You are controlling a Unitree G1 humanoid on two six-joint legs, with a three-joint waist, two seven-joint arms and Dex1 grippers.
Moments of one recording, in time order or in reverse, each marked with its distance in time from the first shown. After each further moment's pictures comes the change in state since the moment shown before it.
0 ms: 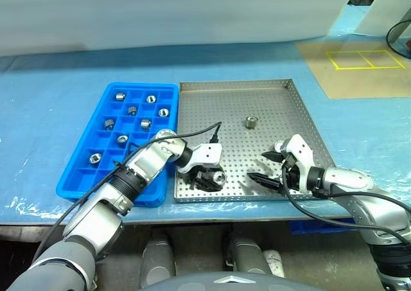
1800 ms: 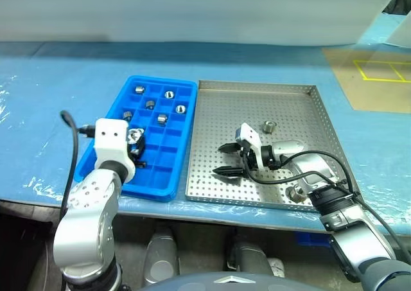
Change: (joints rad) left arm 0.651 -0.290 0.712 -1.305 0.093 1.116 1.161; right arm -0.488 0.232 0.342 0.639 -0.188 -0.307 0.352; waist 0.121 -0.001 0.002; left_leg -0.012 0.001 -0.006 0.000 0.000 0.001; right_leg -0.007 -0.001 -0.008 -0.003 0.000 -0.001
